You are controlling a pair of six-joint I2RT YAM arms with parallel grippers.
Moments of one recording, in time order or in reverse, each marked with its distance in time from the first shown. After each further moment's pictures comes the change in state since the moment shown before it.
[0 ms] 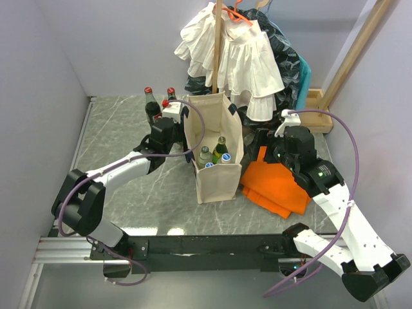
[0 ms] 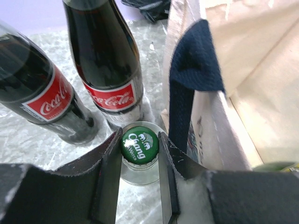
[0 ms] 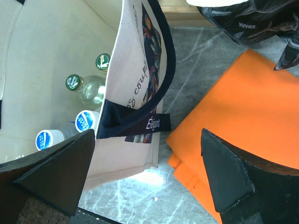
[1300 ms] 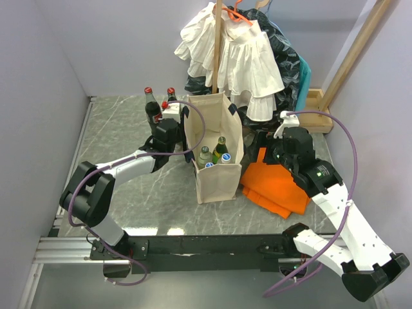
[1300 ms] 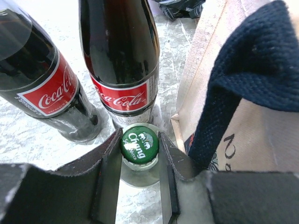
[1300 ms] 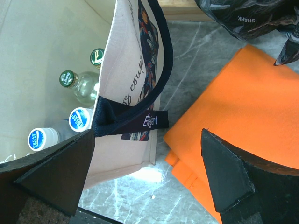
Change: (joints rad) left arm -0.001 0.095 0.000 0.080 -0.094 -0.054; right arm 0.000 0.001 -0.019 -0.001 0.003 -0.004
